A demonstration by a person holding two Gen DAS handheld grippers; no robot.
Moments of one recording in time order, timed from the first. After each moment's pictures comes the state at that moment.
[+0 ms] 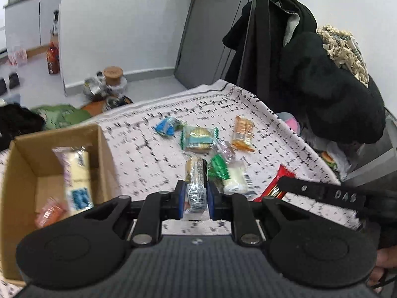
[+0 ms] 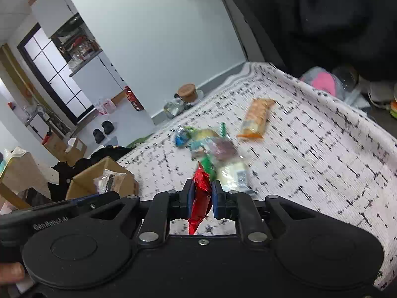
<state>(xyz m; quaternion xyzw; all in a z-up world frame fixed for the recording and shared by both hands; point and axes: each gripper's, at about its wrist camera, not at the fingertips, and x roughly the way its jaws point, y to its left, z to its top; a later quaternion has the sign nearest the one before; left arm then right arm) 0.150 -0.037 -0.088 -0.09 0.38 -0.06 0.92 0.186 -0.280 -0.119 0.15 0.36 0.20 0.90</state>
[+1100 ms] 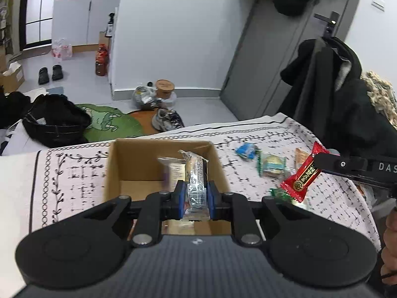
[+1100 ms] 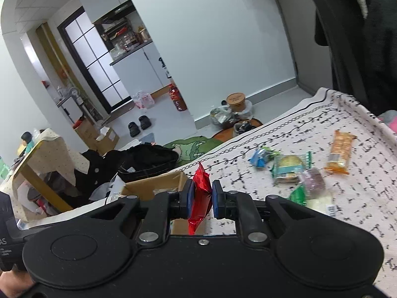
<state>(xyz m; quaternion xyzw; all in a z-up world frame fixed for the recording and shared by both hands) 0.116 0.092 -0.083 -0.14 0.35 0.03 0.93 0.193 -0.170 -0.080 0.11 0.33 0.29 0.89</state>
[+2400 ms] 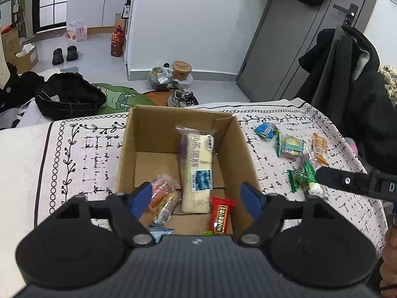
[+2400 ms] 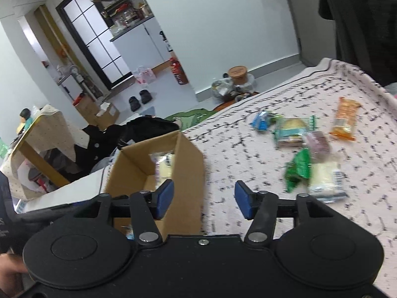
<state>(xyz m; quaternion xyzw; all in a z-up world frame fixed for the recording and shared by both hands) 0.105 0.094 -0.103 -0.15 0.39 0.06 0.91 0.178 -0.173 -0.105 0.09 0.38 0.29 0.87</state>
